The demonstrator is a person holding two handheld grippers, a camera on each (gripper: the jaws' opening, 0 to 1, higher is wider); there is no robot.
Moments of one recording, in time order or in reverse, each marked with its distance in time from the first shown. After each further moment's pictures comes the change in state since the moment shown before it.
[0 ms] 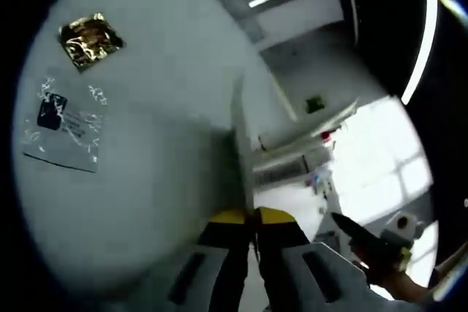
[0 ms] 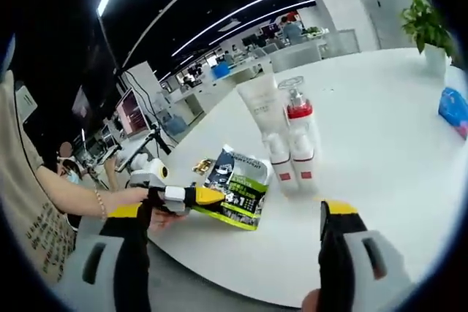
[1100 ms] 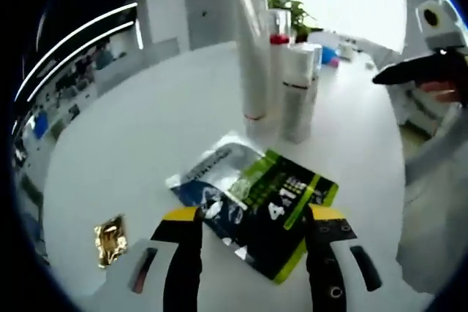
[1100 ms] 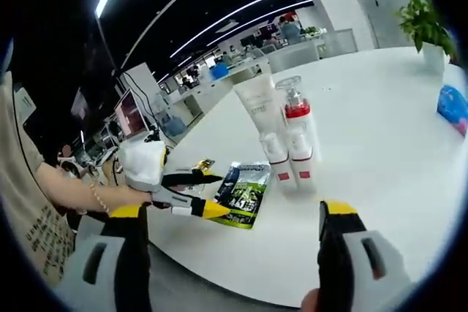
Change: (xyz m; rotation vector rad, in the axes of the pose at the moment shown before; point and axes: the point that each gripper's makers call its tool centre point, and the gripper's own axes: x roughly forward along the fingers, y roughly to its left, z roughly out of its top) left arm 0.014 0.023 0.025 1.121 0.229 0.268; right arm 0.000 -0.001 -0.001 0.005 -0.003 -0.006
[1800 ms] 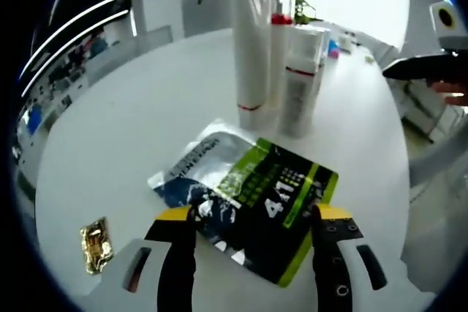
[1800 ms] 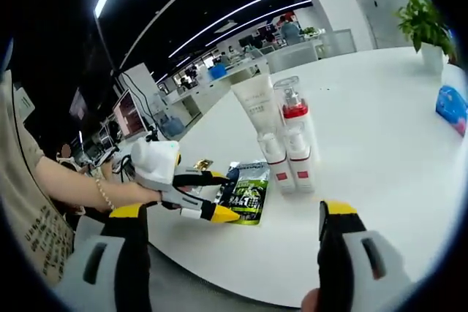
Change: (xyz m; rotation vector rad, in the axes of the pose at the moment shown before) left arm 0.015 -0.009 -0.003 -0.024 0.057 -0.019; right arm 0.000 -0.005 -0.001 -0.001 0.000 -0.009
